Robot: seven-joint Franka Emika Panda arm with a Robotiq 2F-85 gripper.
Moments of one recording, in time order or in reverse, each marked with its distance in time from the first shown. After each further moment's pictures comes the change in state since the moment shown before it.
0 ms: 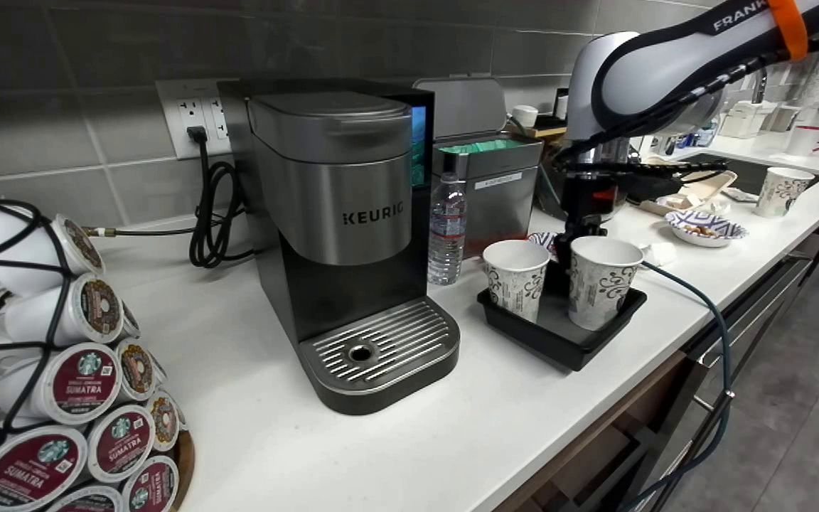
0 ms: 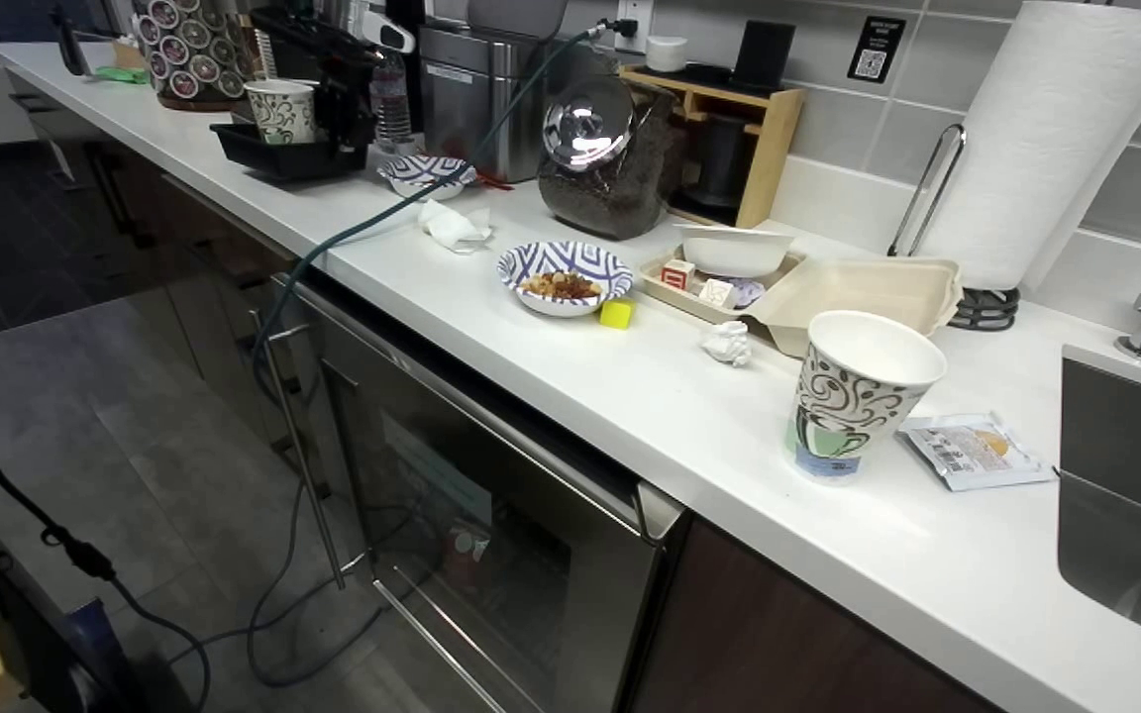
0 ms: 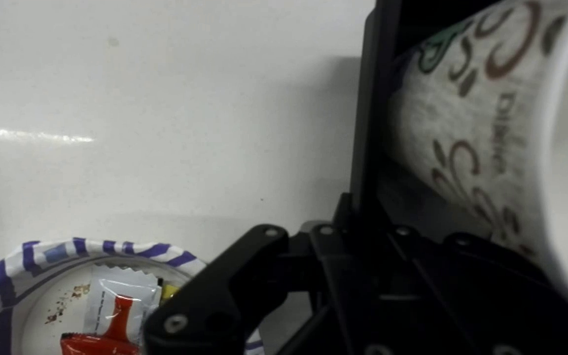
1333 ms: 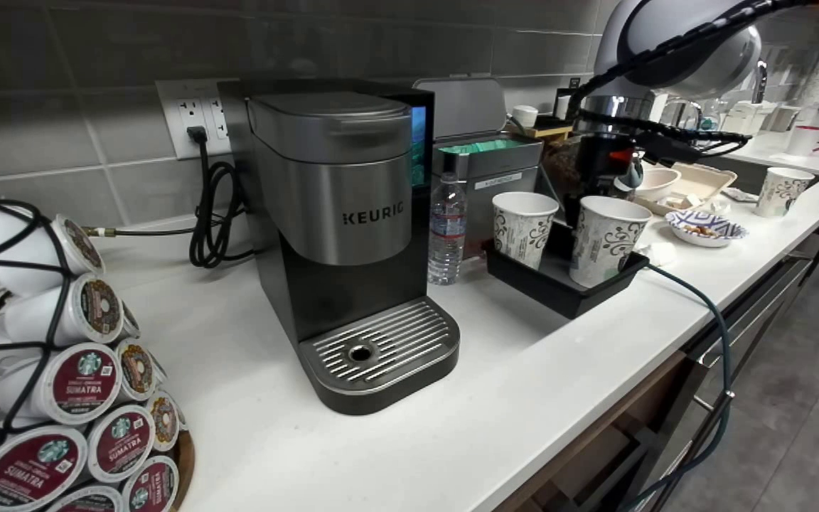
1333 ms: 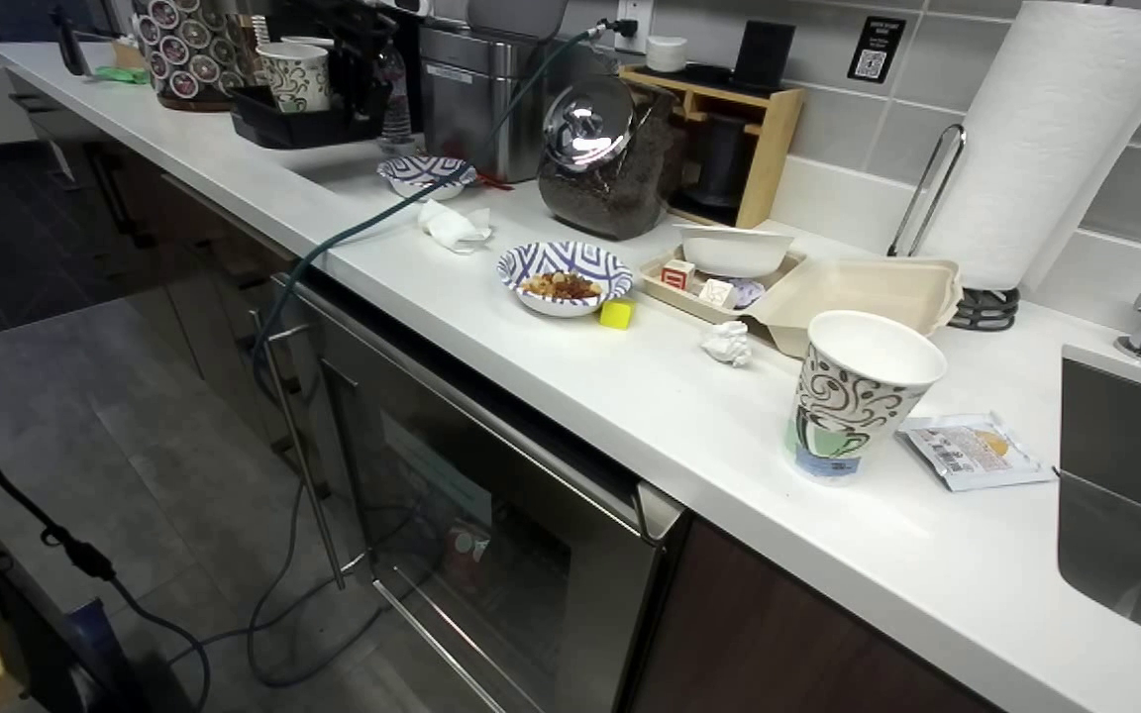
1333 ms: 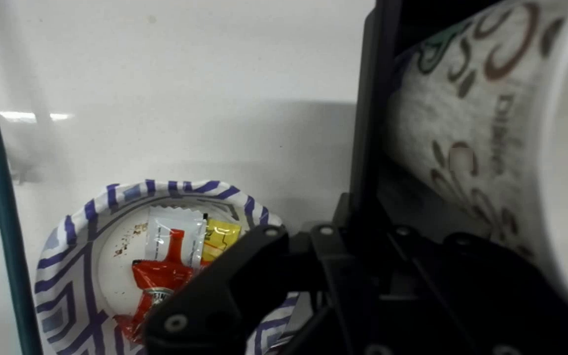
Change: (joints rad) arm -0.070 -0.074 0.009 0.002 0.073 0.000 -0.038
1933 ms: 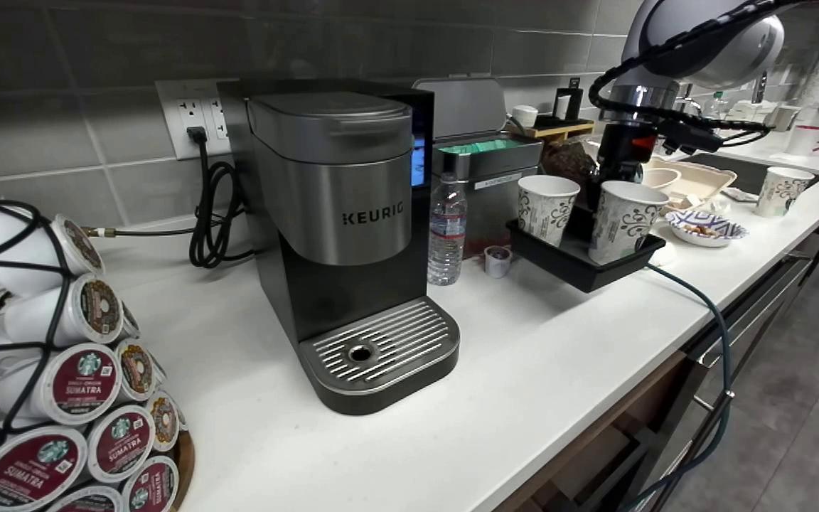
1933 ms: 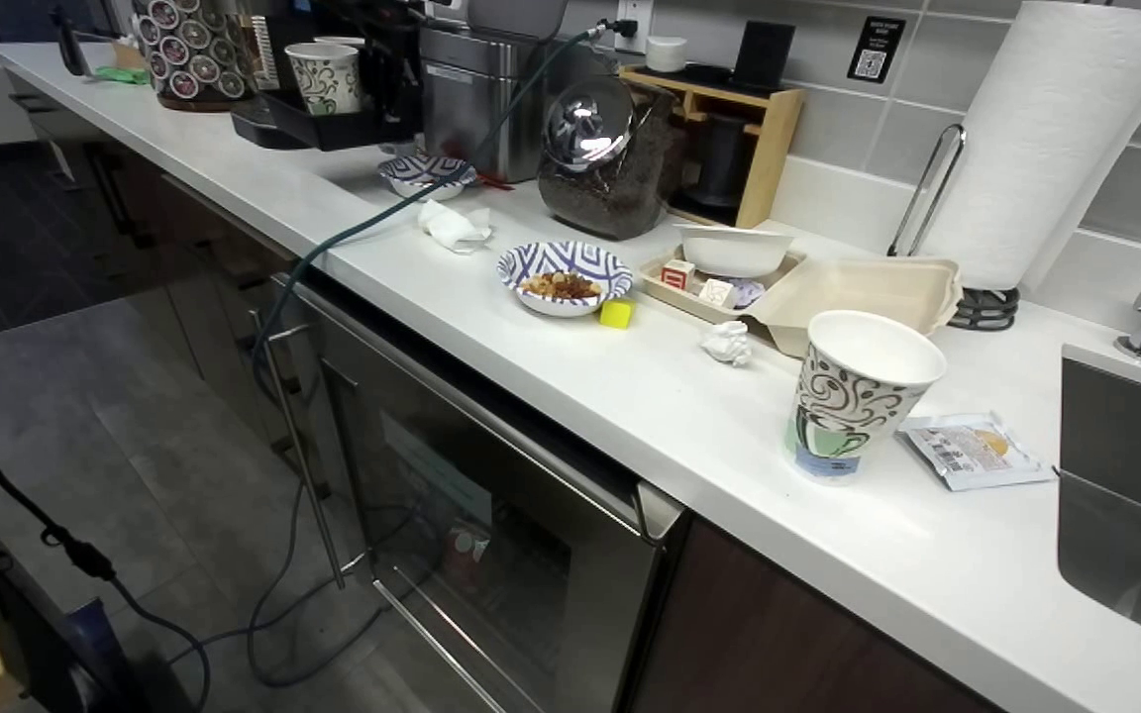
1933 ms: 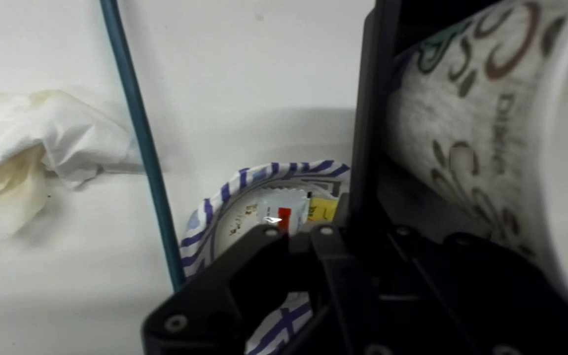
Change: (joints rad) arm -0.064 -0.018 -0.044 -0.001 0.000 0.000 -0.026
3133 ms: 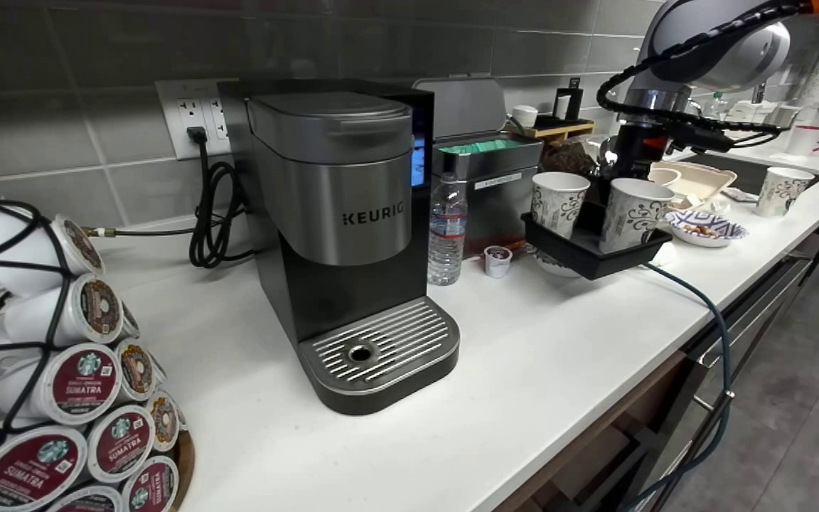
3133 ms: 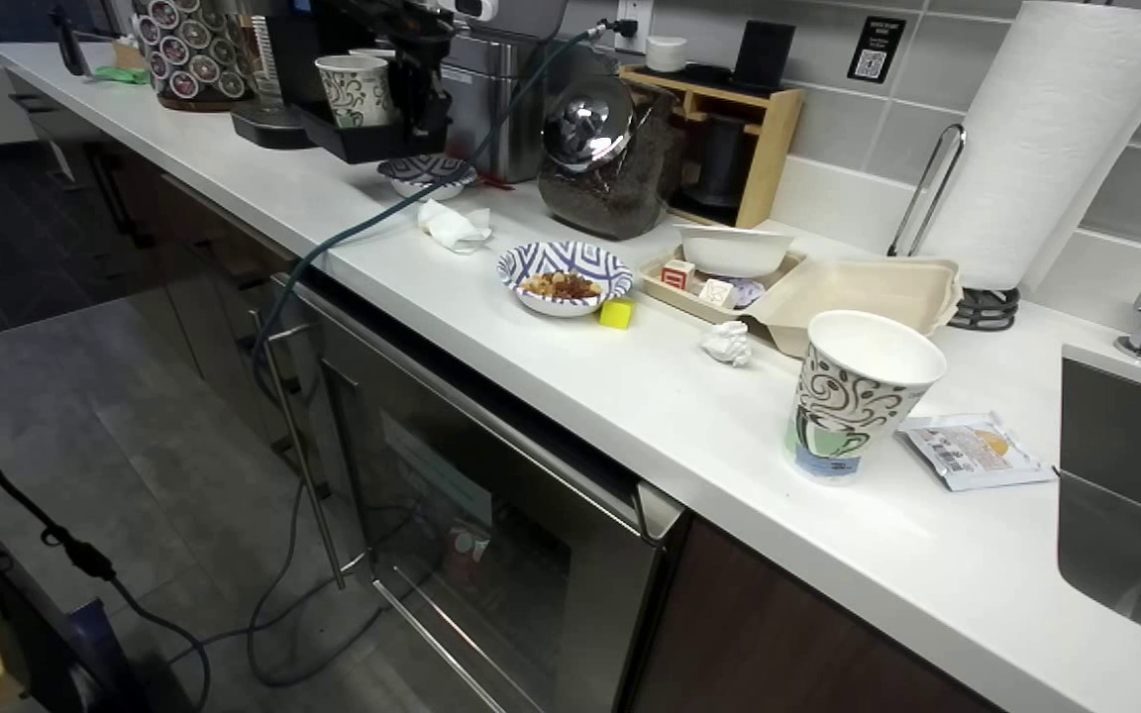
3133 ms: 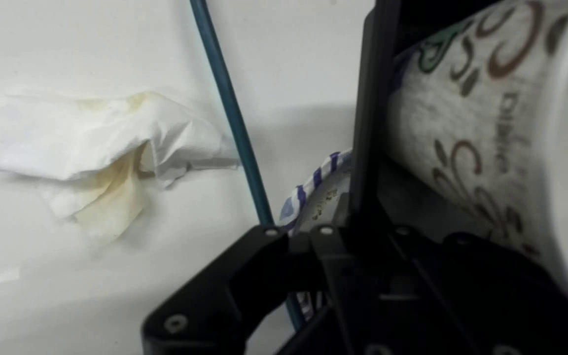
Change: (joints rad) arm -0.046 0.034 -0.041 0.034 0.005 0.000 0.015
